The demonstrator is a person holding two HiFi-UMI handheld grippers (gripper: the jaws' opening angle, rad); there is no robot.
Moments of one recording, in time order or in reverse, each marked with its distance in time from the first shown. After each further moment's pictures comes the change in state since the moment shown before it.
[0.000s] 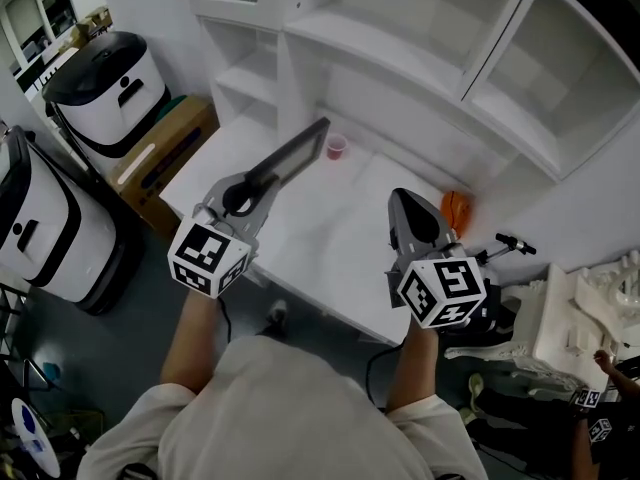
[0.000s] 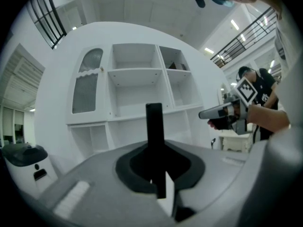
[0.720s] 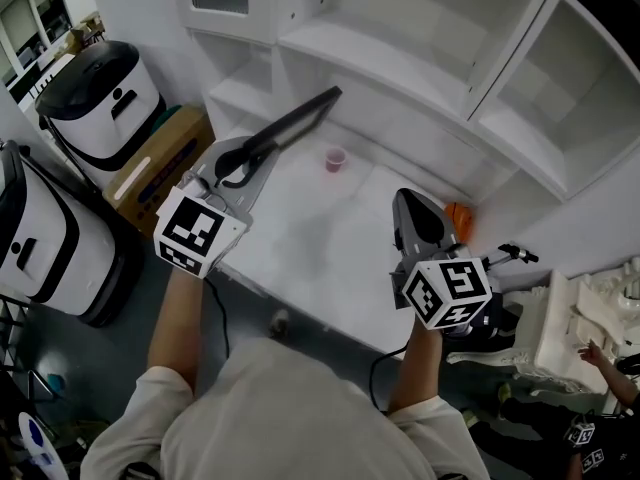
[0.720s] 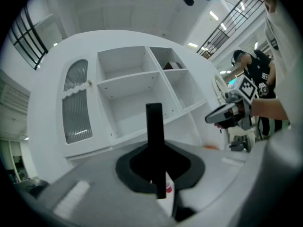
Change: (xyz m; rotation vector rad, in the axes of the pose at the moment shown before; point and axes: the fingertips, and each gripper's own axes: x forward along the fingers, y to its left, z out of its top) left arm 0.050 0.062 0.058 0.219 -0.029 -0.028; right arm 0.047 -0.029 0.014 0.011 0.003 -0.021
